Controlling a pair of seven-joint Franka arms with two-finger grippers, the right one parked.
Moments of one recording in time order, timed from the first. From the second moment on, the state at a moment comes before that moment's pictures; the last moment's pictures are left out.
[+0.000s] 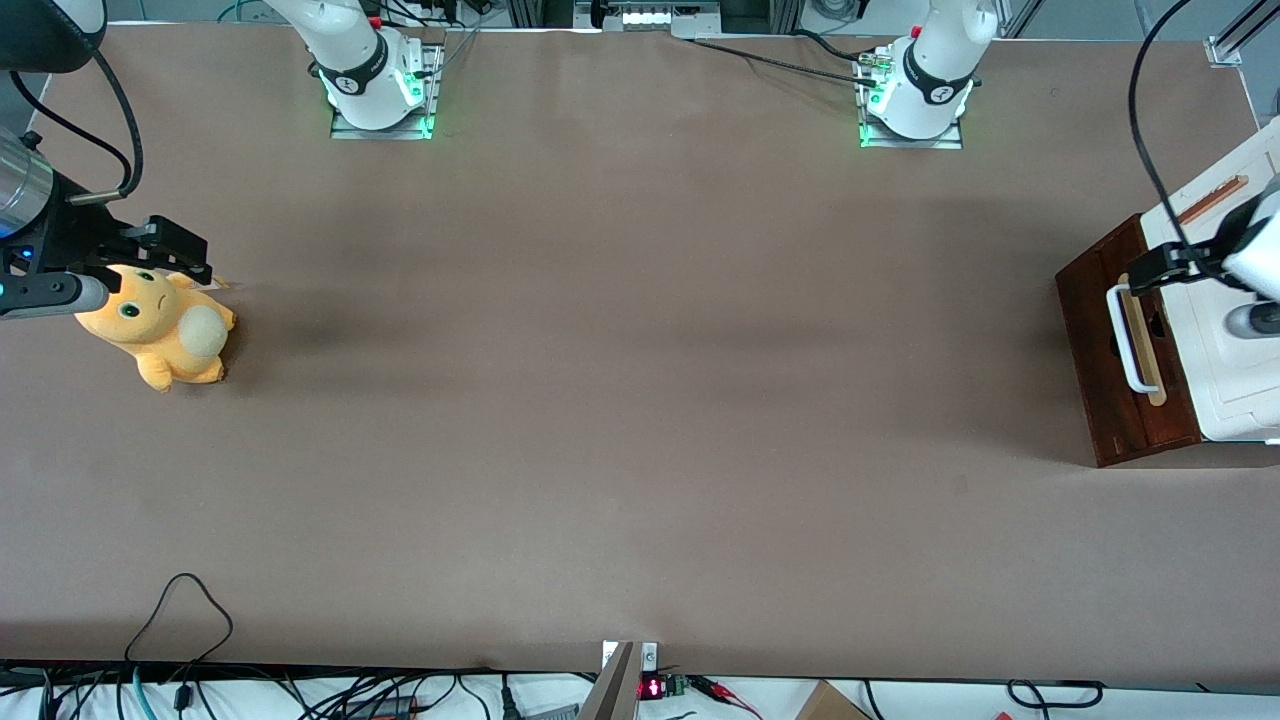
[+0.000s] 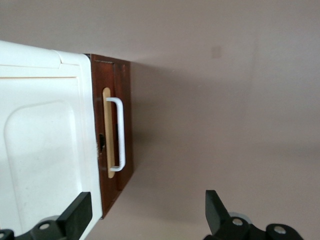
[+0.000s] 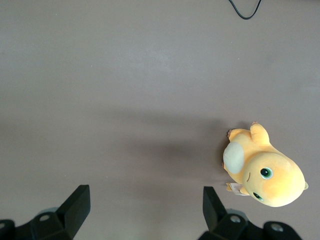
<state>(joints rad) -0.01 0.14 0.03 -1.54 0.20 1.53 -0.03</state>
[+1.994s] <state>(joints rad) -0.24 0.43 0.02 -1.97 1.04 1.61 -0.46</state>
